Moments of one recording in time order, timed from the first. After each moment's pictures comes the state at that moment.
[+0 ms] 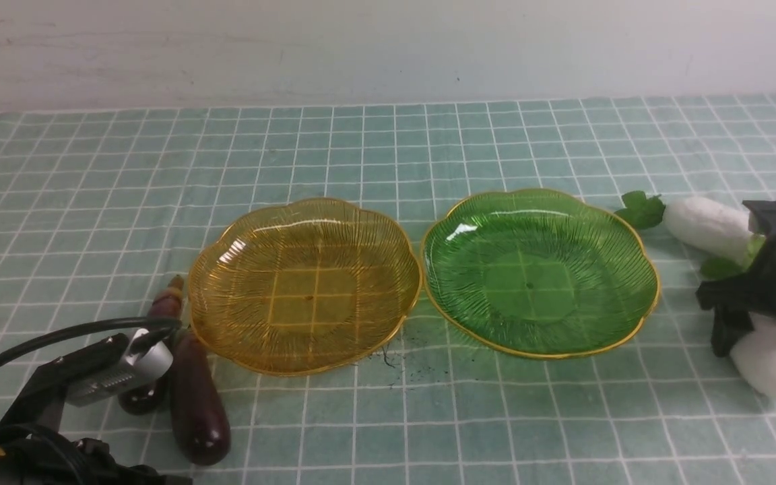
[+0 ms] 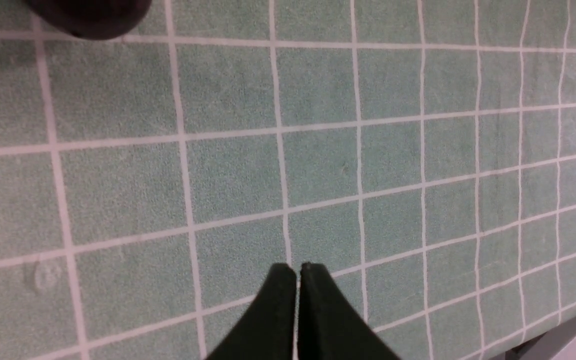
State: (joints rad) right arm -0.09 2.00 -1.33 0.03 1.03 -0.05; left arm -0.04 1.02 -0.45 -0.73 0.88 0.34
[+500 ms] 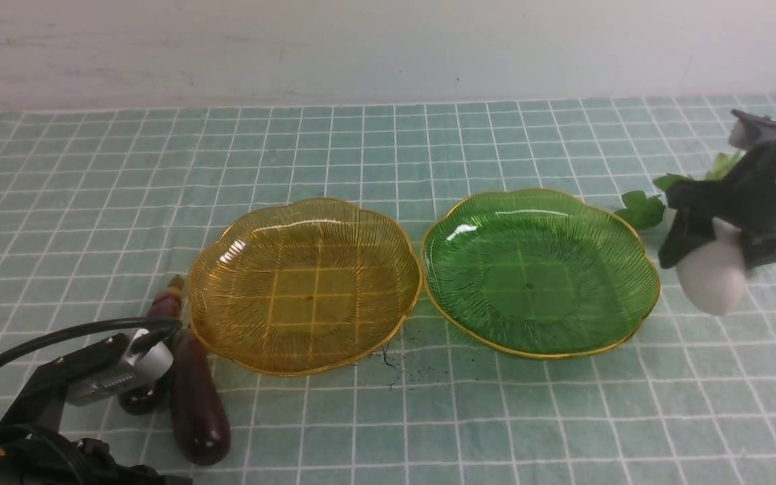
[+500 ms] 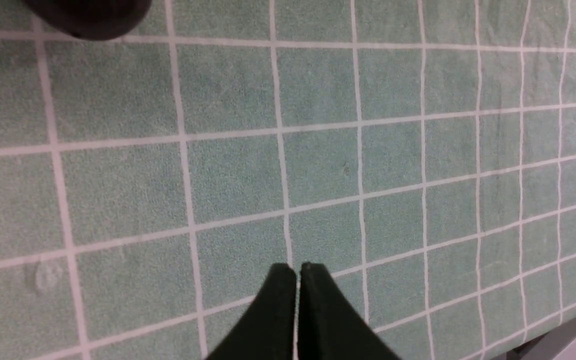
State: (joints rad) right arm -0.06 1.98 -1.57 0.39 1.22 -0.15; left arm -0.04 1.02 -0.45 -0.72 0.87 0.34
